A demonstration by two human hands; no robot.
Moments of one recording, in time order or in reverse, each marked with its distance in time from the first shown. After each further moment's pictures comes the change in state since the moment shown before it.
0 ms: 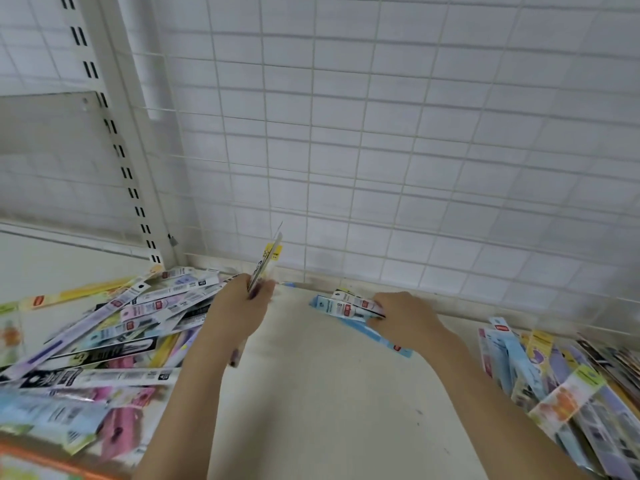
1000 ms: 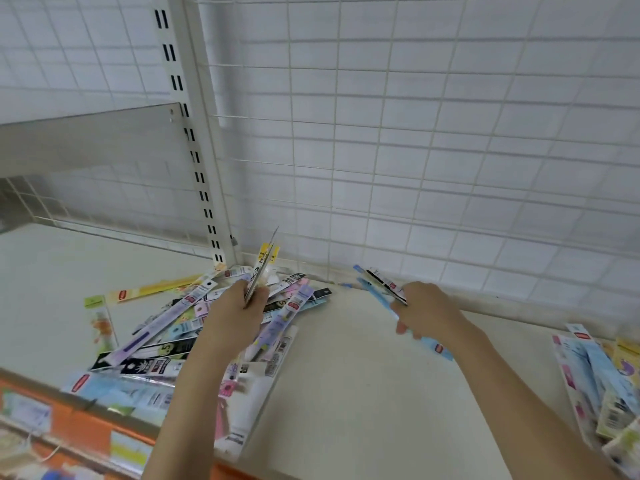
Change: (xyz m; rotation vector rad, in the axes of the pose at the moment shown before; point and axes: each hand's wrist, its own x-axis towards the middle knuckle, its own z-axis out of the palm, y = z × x) left_hand -0.001 -0.066 -0.068 -0.087 0.030 -0.036; right_hand 0.014 -0.065 0.001 0.288 -0.019 0.095
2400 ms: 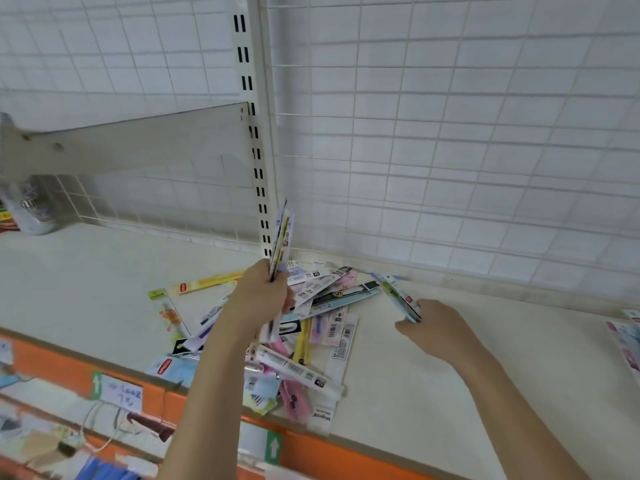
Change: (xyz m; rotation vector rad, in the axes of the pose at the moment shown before) left_hand -0.003 -0.006 -0.070 -0.220 -0.096 -0.055; right_hand -0.042 -0.063 0.061 0.138 0.081 0.098
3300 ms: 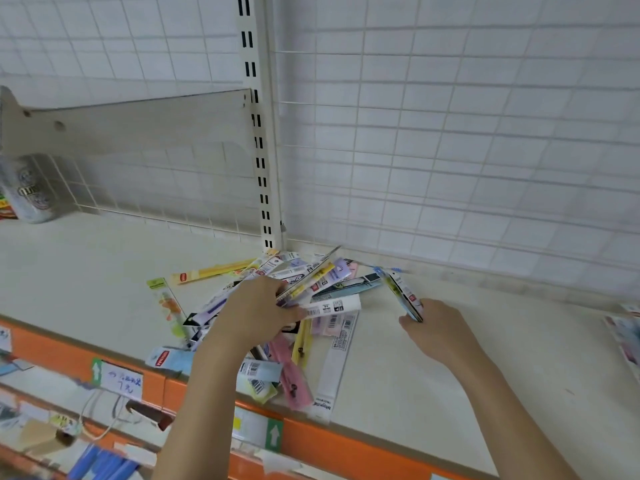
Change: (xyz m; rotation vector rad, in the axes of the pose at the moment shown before) left_hand -0.016 -0.016 -0.010 0.626 -0.142 0.135; right_hand -0.005 0.007 0.013 -0.002 0.086 -0.012
